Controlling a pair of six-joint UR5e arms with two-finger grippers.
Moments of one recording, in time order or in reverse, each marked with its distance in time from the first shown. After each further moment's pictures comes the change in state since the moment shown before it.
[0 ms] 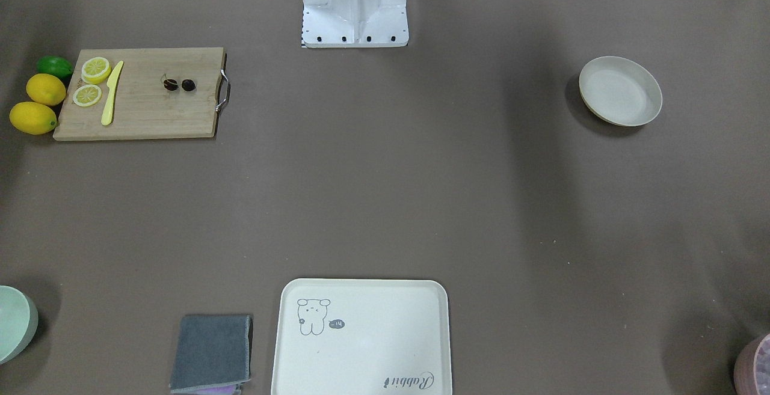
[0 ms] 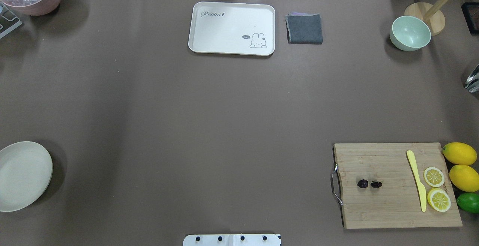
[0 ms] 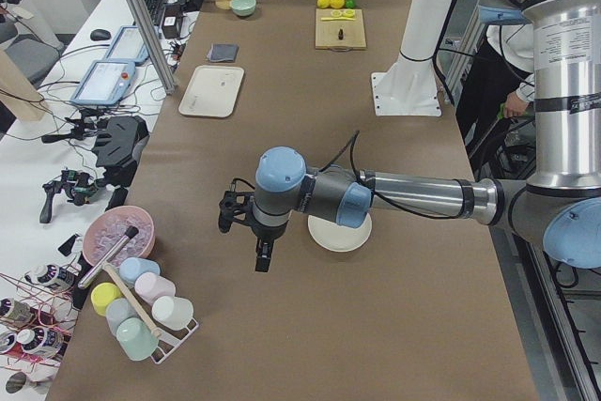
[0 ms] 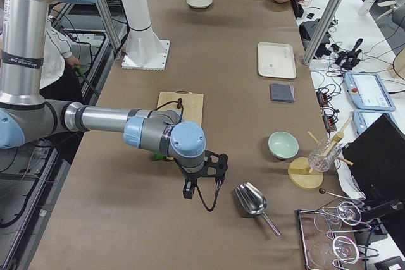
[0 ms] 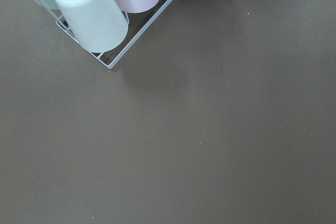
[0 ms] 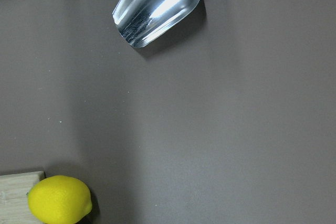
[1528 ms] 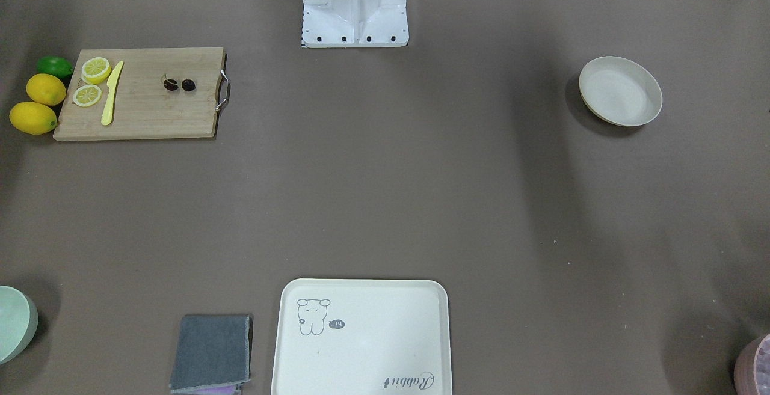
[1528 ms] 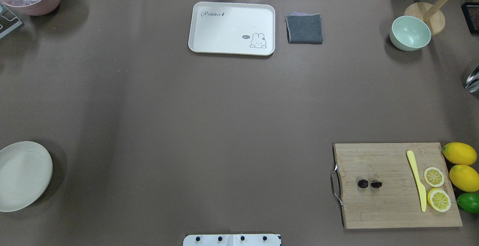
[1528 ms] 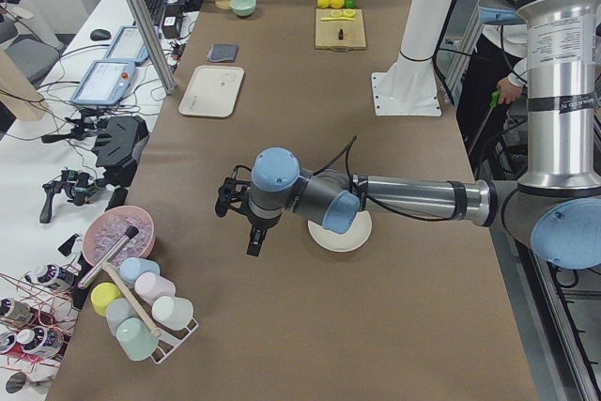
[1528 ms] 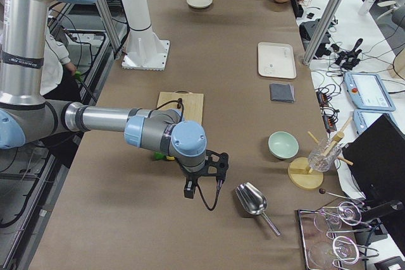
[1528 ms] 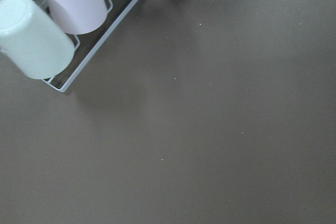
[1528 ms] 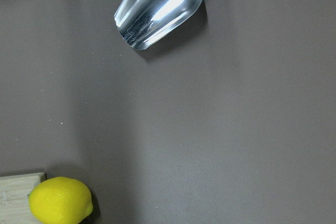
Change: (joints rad) left arm 0.094 -0.030 0.103 -0.233 -0.124 -0.029; right arm 0.000 0.004 0.002 0.002 -0.001 0.000
